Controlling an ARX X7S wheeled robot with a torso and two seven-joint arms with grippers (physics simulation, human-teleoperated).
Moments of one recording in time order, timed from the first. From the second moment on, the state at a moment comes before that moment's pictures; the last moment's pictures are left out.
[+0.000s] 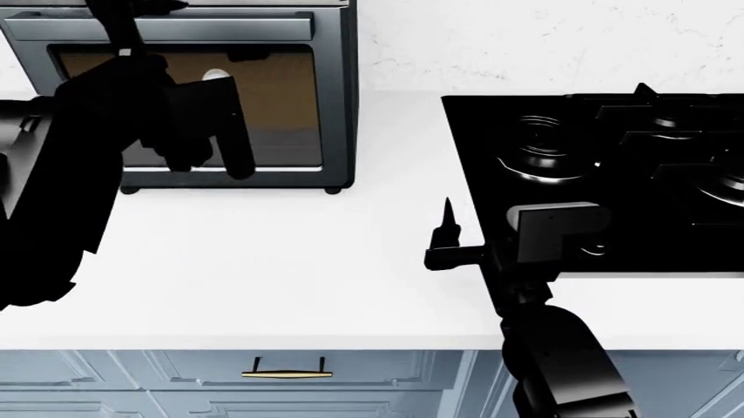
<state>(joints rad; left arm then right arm) -1.39 -0.76 1.06 0.08 0.38 -0.63 0.49 0.46 0.16 -0.14 -0.04 0.25 0.37 0.06</state>
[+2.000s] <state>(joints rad) -1.45 -0.68 1.14 -0.18 0.50 -0.33 0.39 0.49 0.18 -0.19 0.05 0.29 0.32 0.10</state>
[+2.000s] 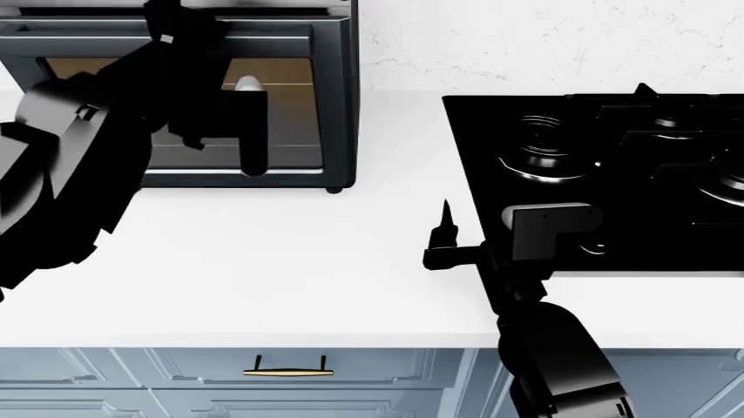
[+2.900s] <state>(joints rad) -1.09 -1.07 1.07 0.63 0.48 -0.67 0.40 0.49 0.19 -0.21 0.02 0.32 0.32 0.11</state>
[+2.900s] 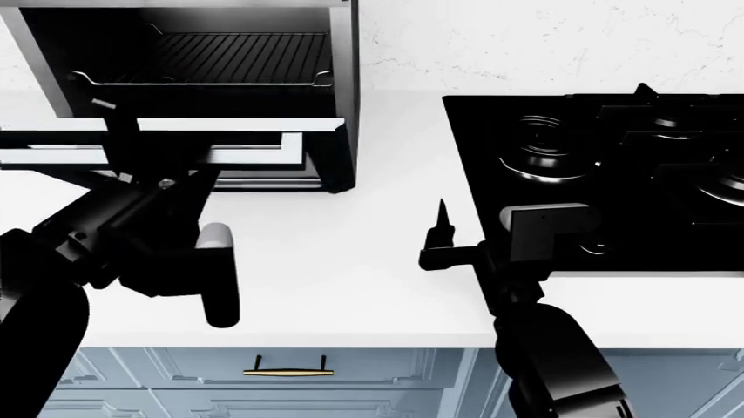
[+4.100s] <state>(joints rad) -0.59 -1.19 1.27 0.80 0.57 -0.79 0.04 0.48 0.20 -0.24 0.05 0.34 0.29 0.13</state>
